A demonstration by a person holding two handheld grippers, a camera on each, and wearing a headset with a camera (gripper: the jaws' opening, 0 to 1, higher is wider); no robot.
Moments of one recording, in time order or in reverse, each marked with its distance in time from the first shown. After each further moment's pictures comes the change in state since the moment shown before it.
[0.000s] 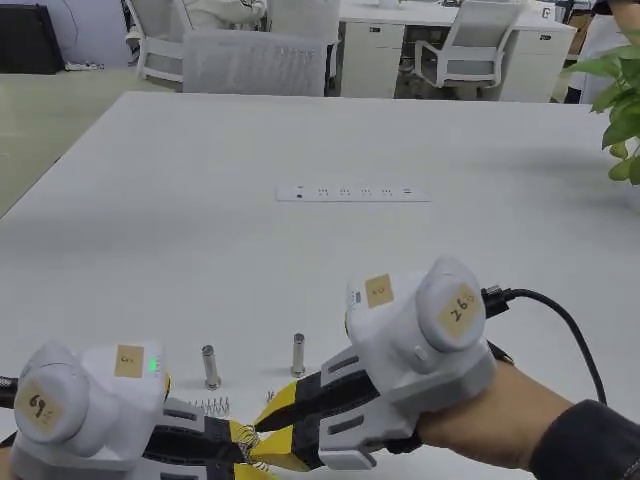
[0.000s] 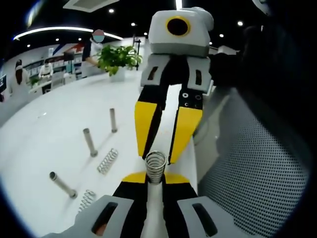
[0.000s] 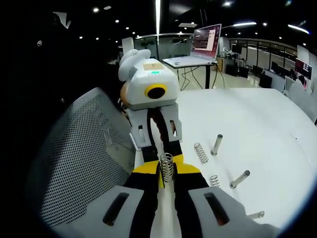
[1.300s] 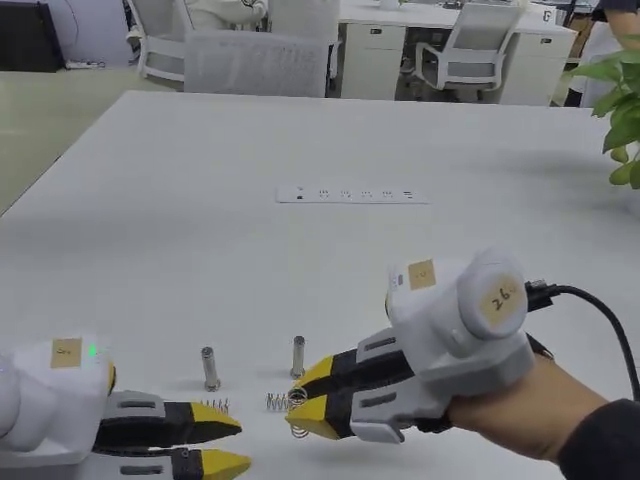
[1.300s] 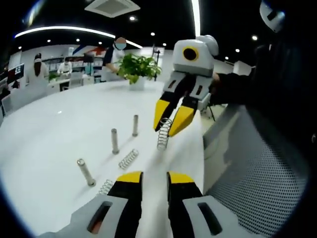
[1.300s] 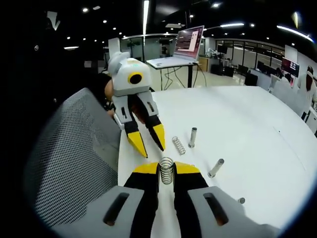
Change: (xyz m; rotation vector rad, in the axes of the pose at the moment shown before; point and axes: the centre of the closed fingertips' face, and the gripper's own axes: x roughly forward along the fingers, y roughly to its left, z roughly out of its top) left arm -0.037 0.025 0.006 -0.125 -0.122 0.143; right arm -0.031 -0.034 -0.014 0.038 0.010 -0.142
